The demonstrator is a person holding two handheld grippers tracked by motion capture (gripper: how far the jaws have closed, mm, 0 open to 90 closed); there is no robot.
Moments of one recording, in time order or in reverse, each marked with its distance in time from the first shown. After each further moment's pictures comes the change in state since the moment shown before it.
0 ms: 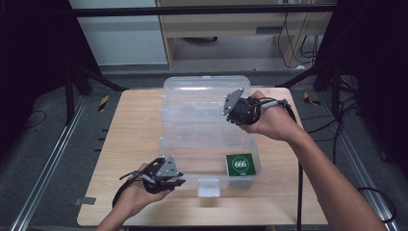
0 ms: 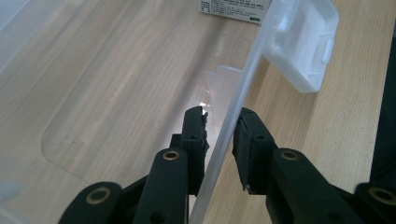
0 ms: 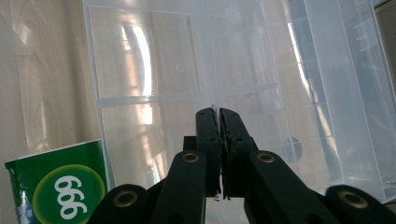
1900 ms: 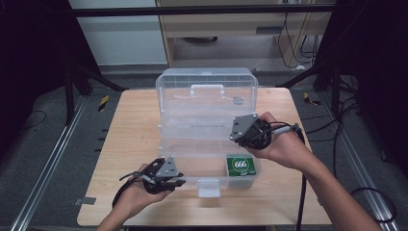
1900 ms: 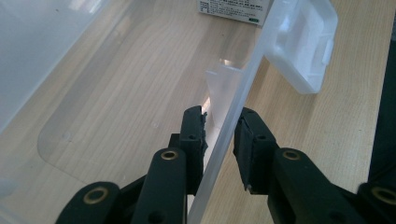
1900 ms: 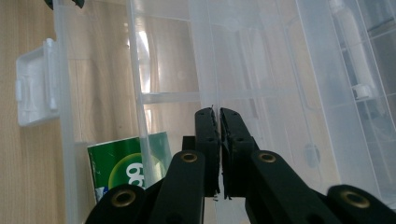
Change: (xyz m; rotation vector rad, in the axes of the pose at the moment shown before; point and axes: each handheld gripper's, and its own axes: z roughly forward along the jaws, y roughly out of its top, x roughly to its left) left arm -0.001 -0.001 0.001 -0.006 -0.001 -0.009; right arm 0.059 -0.018 -0.026 -0.086 -0.014 -0.013
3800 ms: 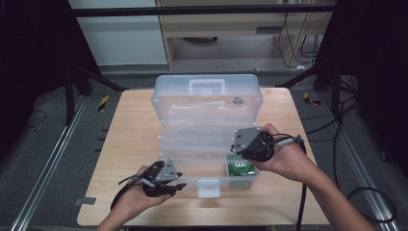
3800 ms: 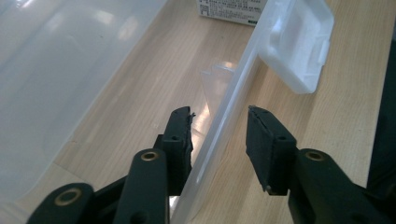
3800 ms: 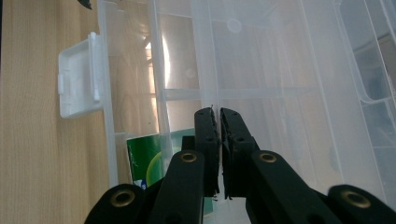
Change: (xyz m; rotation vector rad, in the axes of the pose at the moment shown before) left arm -0.009 -0.003 -0.006 -0.035 0.029 -0.001; right arm 0.025 -0.009 -0.002 -0.018 0.045 0.004
